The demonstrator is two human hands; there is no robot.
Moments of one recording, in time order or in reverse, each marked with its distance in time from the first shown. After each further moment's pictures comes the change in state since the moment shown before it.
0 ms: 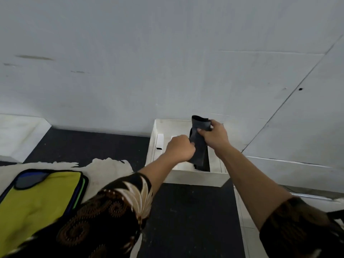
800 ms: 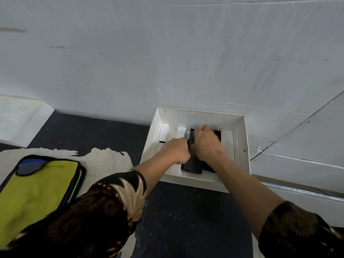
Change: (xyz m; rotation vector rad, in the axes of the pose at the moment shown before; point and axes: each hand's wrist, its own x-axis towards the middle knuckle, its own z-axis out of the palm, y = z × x) left_hand 0.067 -0.044 0.037 0.279 -0.223 -0.151; right_hand 0.046 0.071 0.070 -1.014 -0.303 -0.330
